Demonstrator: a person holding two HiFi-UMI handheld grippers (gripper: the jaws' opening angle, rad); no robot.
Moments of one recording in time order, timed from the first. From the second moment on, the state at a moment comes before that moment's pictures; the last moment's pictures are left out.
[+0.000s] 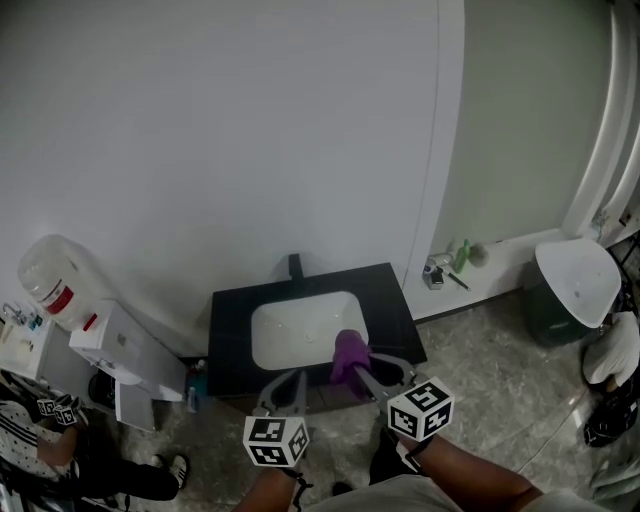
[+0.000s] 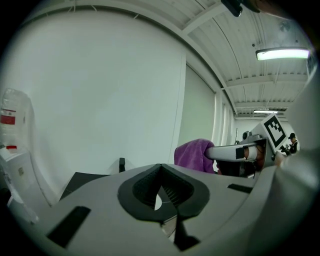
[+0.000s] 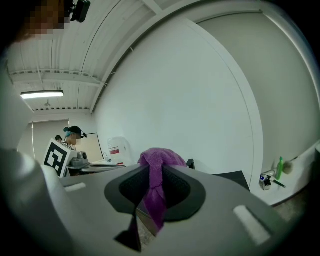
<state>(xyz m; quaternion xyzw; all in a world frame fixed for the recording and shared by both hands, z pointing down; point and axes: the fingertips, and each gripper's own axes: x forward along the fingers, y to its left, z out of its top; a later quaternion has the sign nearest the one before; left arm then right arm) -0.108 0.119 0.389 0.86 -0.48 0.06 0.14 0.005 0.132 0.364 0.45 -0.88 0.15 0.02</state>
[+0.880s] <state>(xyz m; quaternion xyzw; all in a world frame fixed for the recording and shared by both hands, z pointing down) -0.028 -0.155 0.416 0.81 -0.57 0.05 0.16 0.067 -0.162 0.400 0.34 -0.92 0.17 0.05</state>
